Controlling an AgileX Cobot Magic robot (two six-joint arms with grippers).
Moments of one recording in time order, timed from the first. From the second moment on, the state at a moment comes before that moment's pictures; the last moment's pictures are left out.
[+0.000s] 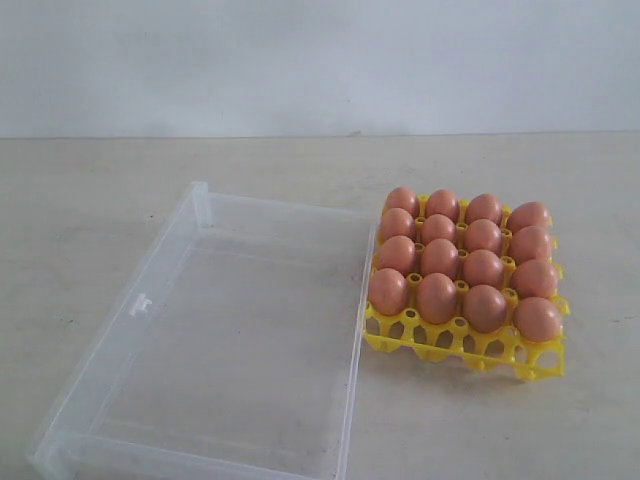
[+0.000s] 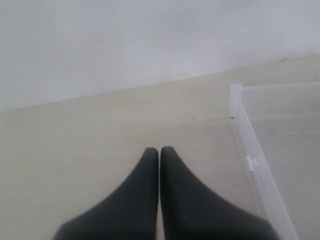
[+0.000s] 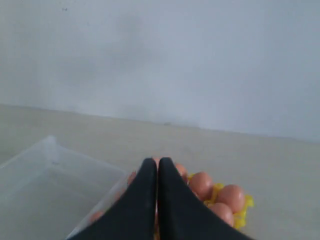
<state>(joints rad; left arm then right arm) -0.09 0.00 0.00 0.31 0.26 -0.17 -0.12 0.42 -0.29 -1.65 -0.48 1.69</state>
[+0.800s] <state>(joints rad) -0.09 0.00 0.00 0.31 0.26 -0.17 -0.12 0.18 -0.20 -1.03 -0.12 1.01</state>
